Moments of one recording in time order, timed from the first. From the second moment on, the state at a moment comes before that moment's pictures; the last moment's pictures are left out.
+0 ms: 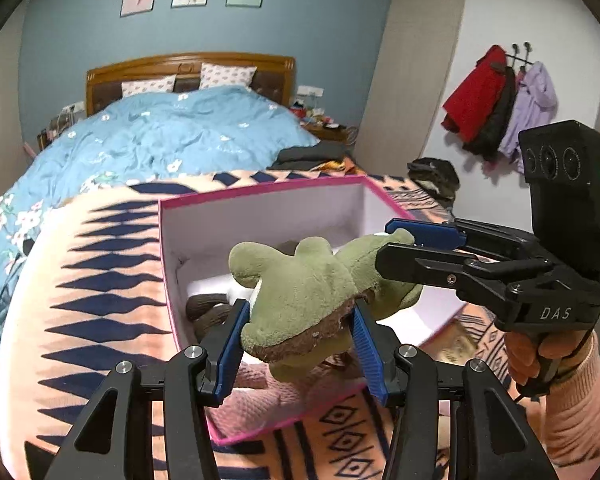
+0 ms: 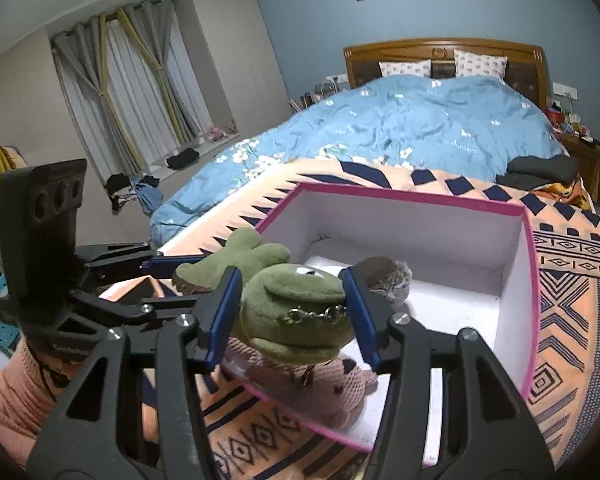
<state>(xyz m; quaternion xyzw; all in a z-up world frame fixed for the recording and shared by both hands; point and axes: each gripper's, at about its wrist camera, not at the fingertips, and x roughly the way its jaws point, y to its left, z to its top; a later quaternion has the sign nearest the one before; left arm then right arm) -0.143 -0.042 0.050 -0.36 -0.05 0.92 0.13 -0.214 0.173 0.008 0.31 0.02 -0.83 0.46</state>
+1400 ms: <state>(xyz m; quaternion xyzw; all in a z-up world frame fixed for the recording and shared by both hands) -0.103 -0.029 0.026 -0.34 -0.01 0.93 0.11 -0.192 0.232 -0.039 0.39 -0.02 -0.81 0.44</state>
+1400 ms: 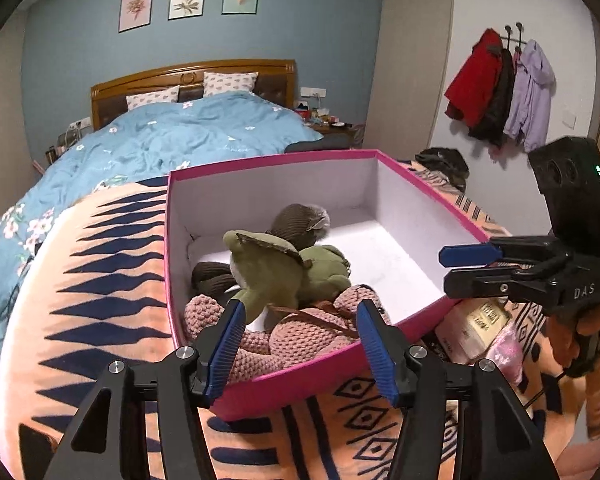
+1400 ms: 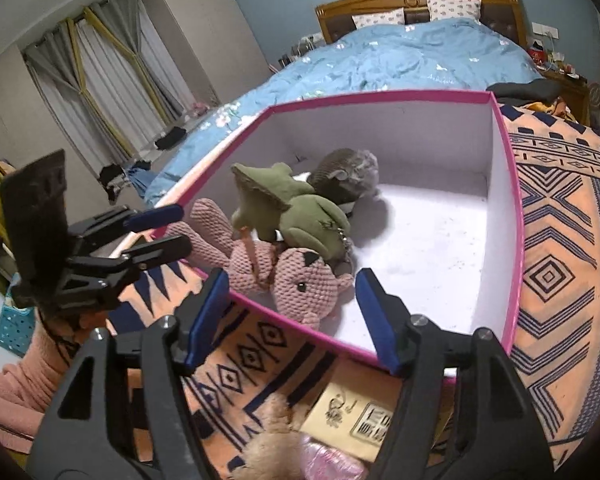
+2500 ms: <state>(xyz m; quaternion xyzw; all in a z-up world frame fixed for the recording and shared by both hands) -0.039 0.038 -0.027 -0.39 -0.03 0.88 0.27 -0.074 0.278 -0.099 0.41 0.05 -0.80 0.43</state>
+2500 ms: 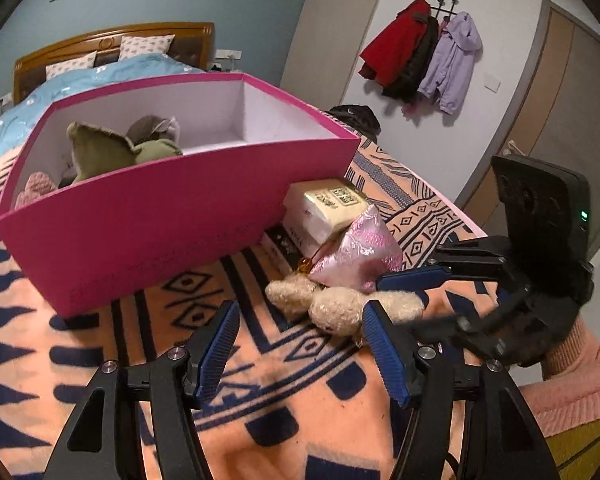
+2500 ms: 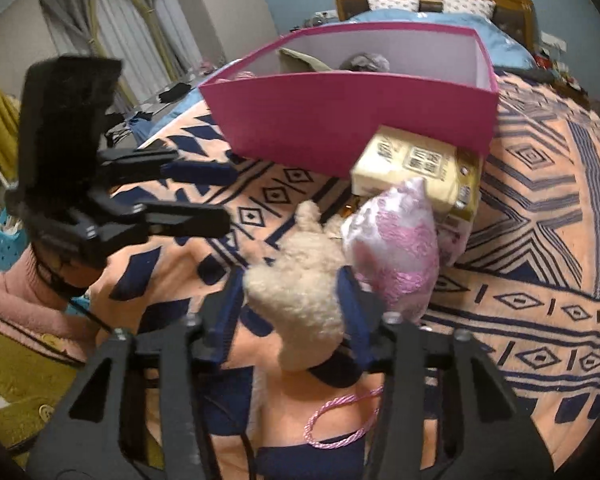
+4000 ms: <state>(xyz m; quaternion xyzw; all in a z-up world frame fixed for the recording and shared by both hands) -0.052 0.078 -0.061 -0.44 -0.09 0.82 0.36 -0.094 0.279 -0.103 0.45 0.01 -0.78 0.43</state>
